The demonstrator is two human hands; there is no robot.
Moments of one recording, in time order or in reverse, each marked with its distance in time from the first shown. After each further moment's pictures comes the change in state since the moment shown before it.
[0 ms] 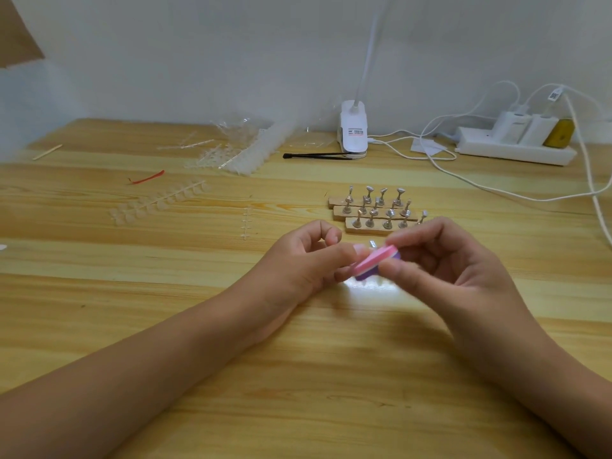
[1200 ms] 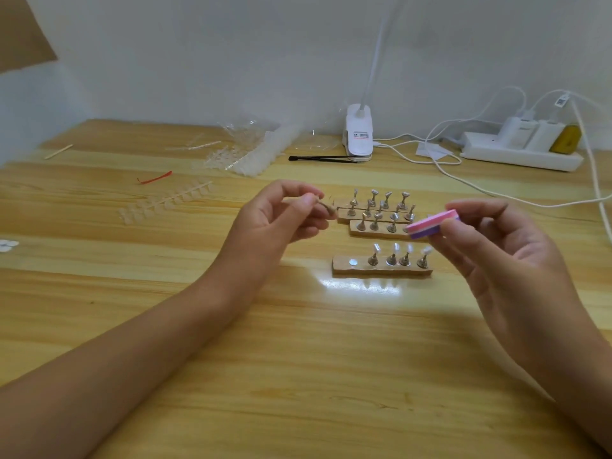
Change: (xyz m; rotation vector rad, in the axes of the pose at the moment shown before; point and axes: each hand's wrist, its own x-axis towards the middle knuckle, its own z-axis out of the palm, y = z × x) left_hand 0.003 0.017 -0.024 0.229 0.236 0.339; right_hand 0.011 0.000 -0.031 0.090 0.145 -0.061
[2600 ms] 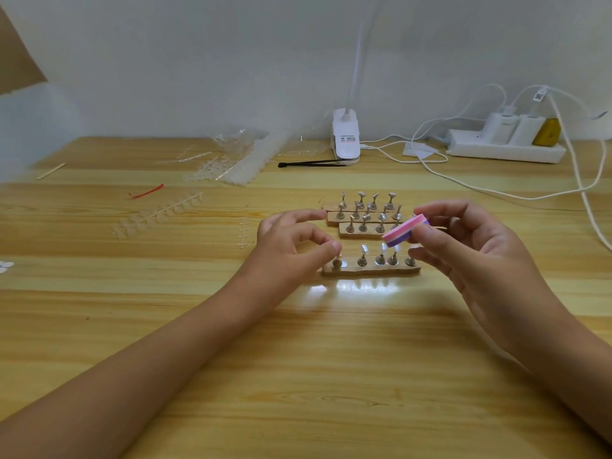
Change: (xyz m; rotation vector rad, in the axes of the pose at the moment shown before) left_hand 0.003 -0.013 0.015 0.598 -0.104 -0.094; right_hand 0.005 0.003 -0.005 -0.081 -0.045 0.085
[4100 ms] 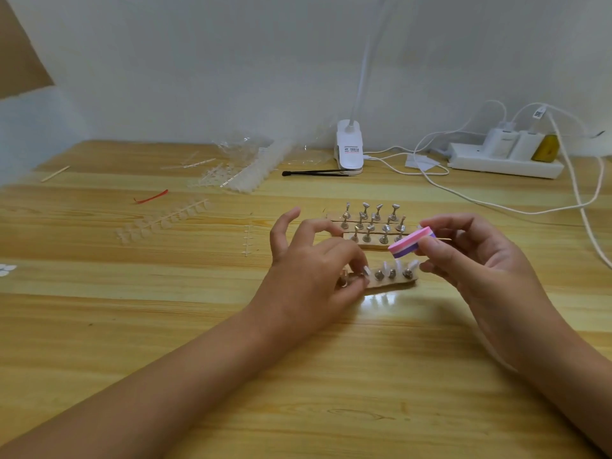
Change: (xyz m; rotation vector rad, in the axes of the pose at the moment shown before) left_hand -0.008 0.002 0.019 0.565 0.188 0.527; right_hand 0.000 -0.001 0.002 -0.071 0.021 -0.030
